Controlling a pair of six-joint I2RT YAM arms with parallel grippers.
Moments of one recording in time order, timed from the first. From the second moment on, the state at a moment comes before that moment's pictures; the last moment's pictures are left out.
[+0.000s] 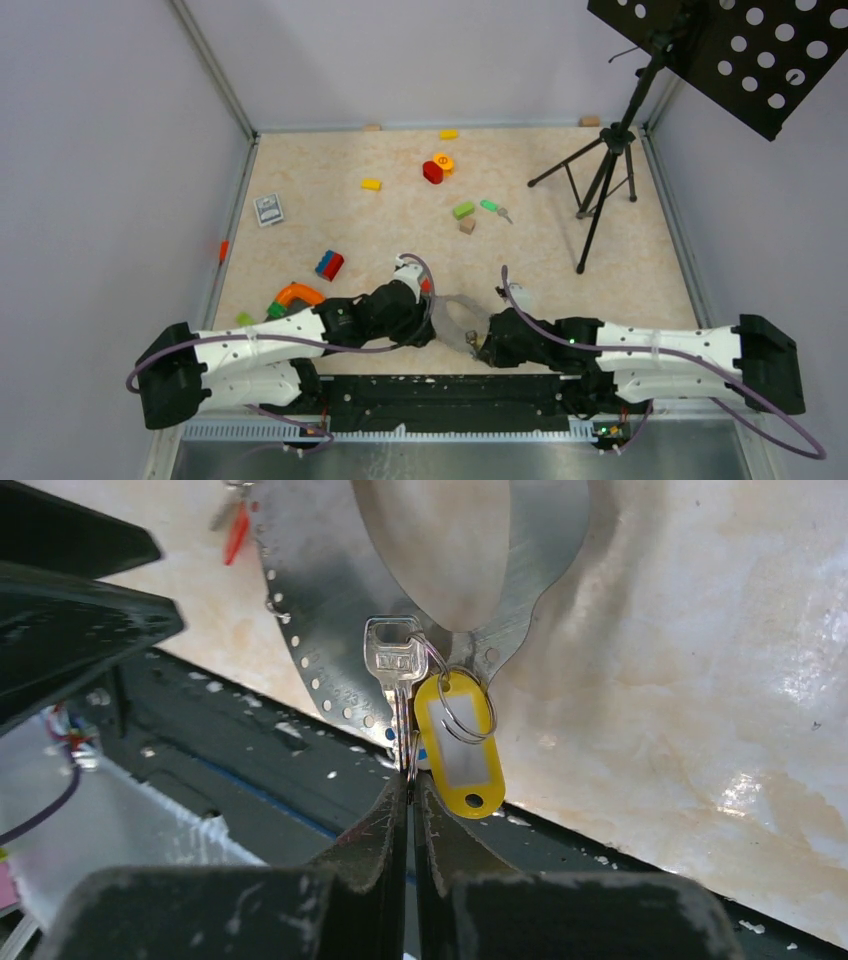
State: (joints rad) left arm -1.09 1.07 0.56 -0.31 -0.10 -0.75; right arm 1.30 1.00 0.47 -0.40 0.24 1.16
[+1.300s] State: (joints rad) left arm -1.09 0.91 0.48 0.13 0.12 -0.67; right arm 1.30 0.71 0.49 -0.25 0.23 0.90
